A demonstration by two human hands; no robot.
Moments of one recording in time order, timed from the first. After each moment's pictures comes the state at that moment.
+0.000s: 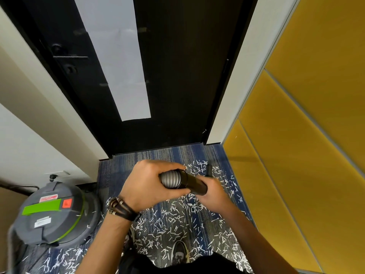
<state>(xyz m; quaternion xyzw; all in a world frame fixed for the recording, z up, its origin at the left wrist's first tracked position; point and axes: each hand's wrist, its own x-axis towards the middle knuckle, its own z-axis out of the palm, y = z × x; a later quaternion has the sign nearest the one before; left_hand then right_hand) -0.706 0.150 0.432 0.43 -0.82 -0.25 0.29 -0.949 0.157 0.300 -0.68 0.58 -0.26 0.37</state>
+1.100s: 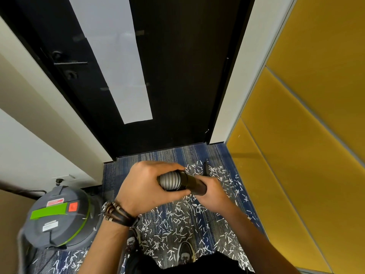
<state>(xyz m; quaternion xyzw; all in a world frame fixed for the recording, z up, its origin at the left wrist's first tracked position) -0.705 0.150 0.452 0.43 -0.83 -0.22 0.28 -0.943 0.151 0.307 -0.68 0.56 -0.29 0.38</state>
